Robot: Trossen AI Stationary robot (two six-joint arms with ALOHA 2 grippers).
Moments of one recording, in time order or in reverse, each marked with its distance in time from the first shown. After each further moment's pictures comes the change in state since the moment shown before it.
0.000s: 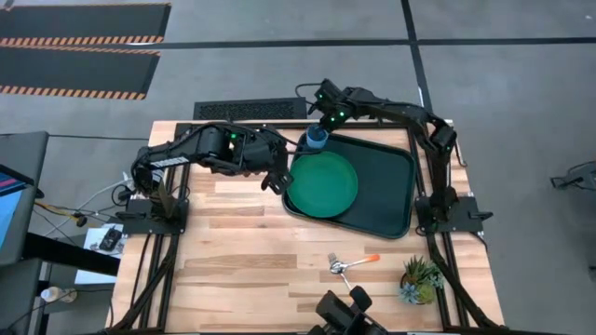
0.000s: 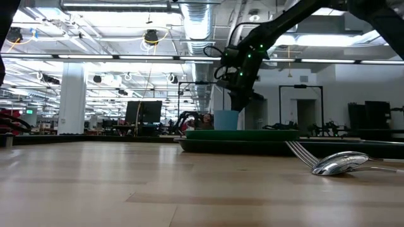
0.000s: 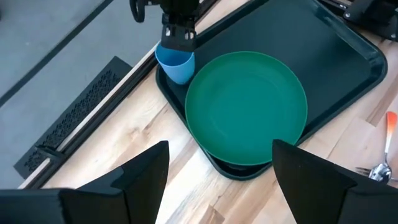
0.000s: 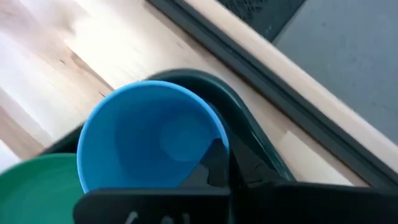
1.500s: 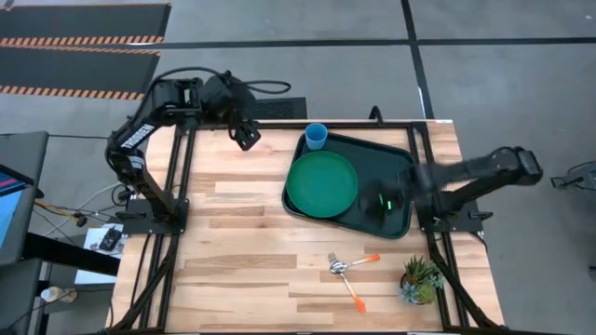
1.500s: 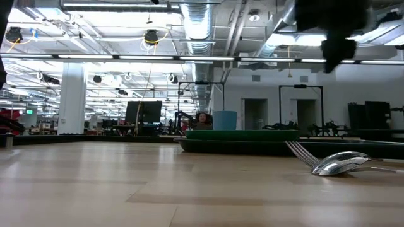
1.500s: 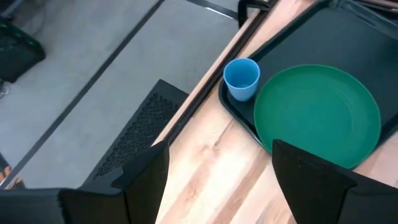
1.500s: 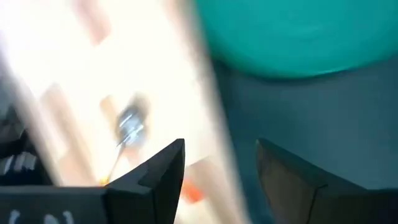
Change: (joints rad) left arm 0.323 -0.168 0.000 0.005 0.098 0.432; right arm 0.822 -0.837 -0.688 -0.137 -0.024 0.500
